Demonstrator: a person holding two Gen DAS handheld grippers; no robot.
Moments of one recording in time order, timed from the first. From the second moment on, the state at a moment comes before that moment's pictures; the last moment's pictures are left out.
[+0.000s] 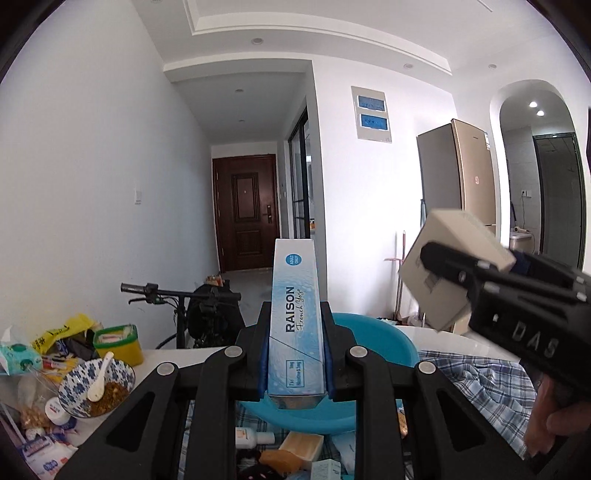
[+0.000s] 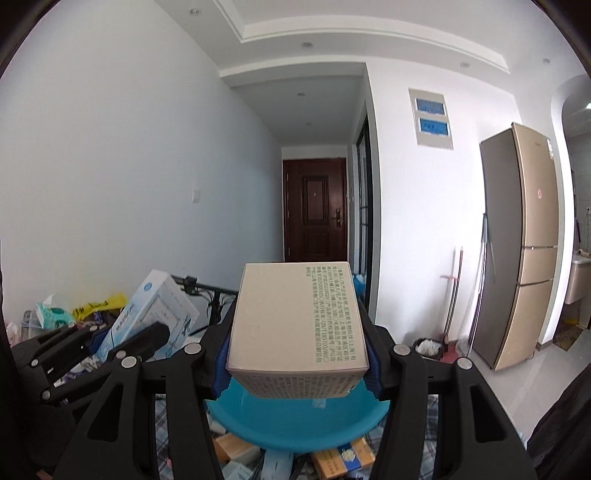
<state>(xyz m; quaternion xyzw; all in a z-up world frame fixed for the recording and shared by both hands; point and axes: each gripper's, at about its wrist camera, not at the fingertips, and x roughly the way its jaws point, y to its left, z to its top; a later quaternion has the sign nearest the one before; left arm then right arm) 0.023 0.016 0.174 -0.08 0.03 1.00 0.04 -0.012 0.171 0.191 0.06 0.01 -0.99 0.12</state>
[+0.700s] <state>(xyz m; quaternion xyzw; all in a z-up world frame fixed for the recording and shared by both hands) 0.061 0.003 0.202 -0.05 0.00 1.00 0.05 0.016 0.179 0.202 0.03 -0.01 -0.99 0.12</state>
